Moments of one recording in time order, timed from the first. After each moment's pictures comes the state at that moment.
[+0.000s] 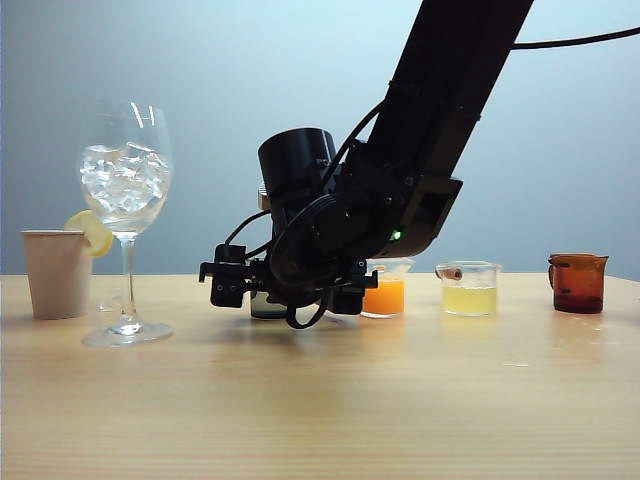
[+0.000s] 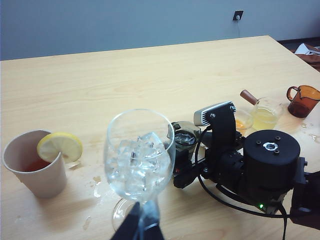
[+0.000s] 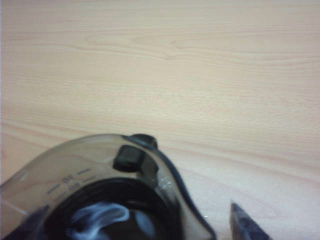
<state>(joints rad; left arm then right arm) -0.28 0.59 0.78 -0.47 0.14 -0.02 0.77 2.27 1.26 0.72 0.46 0.27</state>
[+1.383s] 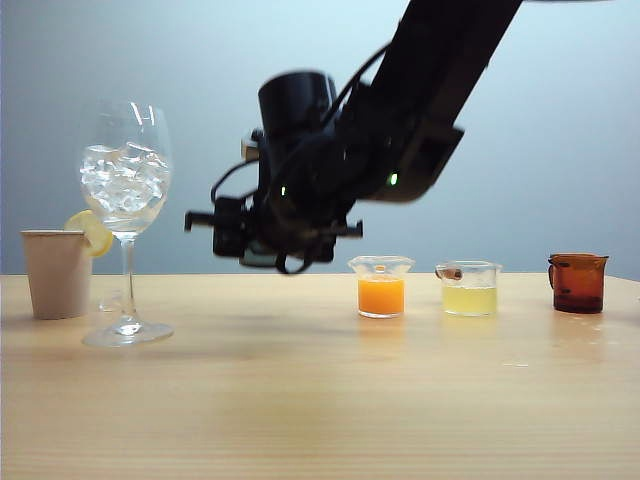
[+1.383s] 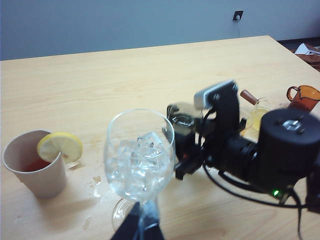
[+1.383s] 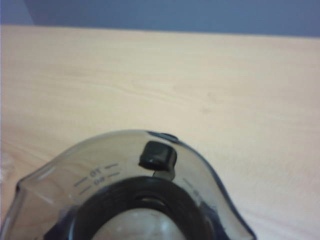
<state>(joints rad) -0.28 0.59 0.78 -0.47 0.14 -0.02 0.77 2.16 1.27 0.69 0.38 0.18</state>
